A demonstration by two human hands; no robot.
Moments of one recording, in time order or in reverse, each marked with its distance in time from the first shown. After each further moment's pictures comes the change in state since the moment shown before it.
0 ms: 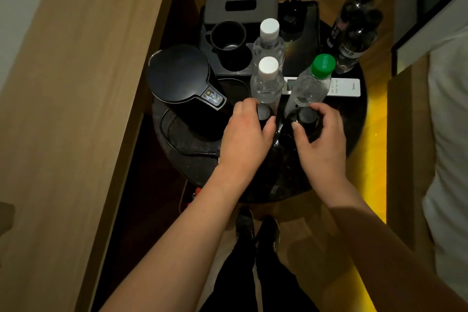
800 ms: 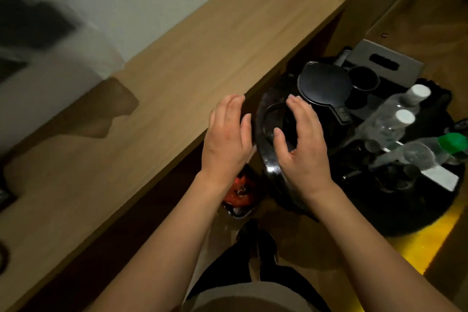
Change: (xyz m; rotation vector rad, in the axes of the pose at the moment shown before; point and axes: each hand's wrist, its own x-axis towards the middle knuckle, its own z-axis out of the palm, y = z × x) left_hand -0.138 -0.099 -0.158 0.166 0.656 -0.160; right_hand -0.081 -0.170 0.078 0.094 -0.496 -0.794
